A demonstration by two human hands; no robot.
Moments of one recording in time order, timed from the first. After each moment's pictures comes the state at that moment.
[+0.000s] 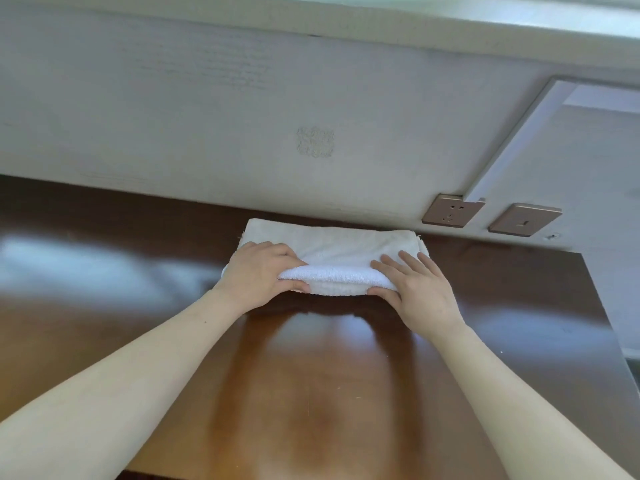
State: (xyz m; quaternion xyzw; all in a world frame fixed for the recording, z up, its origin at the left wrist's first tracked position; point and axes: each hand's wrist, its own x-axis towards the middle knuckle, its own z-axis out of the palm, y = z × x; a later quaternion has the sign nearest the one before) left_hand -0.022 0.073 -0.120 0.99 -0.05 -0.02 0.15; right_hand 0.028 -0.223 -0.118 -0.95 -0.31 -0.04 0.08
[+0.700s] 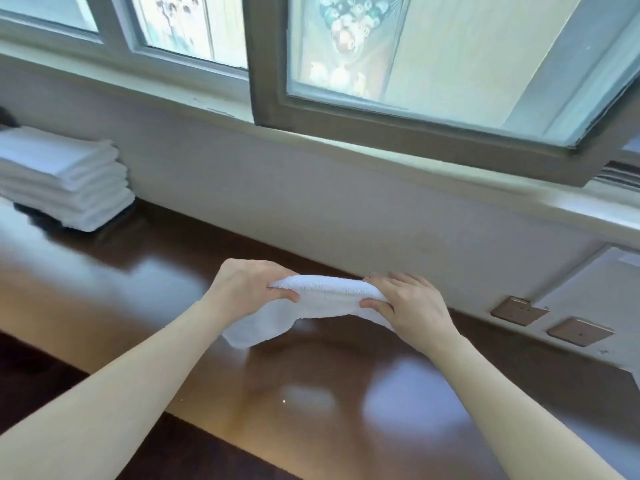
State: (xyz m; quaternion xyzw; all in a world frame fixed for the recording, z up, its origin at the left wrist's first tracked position) left_hand -0.166 0.259 0.041 0.98 0.08 0.06 0.18; right_hand -0.051 -0.017 0.057 -0.91 -0.41 -0.05 0.08
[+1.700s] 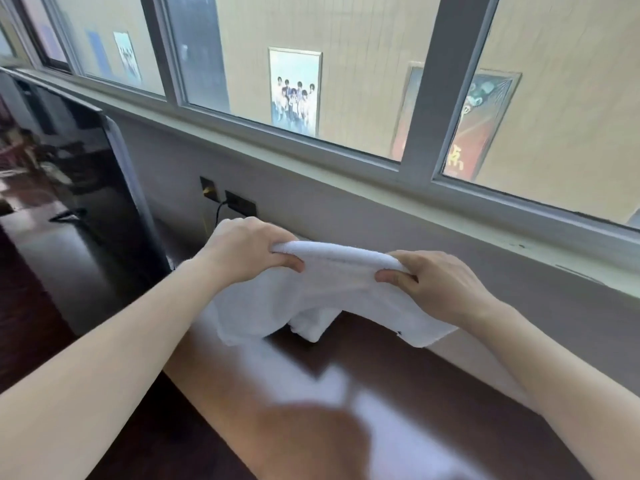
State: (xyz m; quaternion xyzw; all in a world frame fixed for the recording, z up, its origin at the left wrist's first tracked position) left_hand -0.315 0.834 0.184 0.96 0.21 0.16 0.06; right_hand -0.115 0.589 0.169 -0.82 -0.55 -0.07 0.15
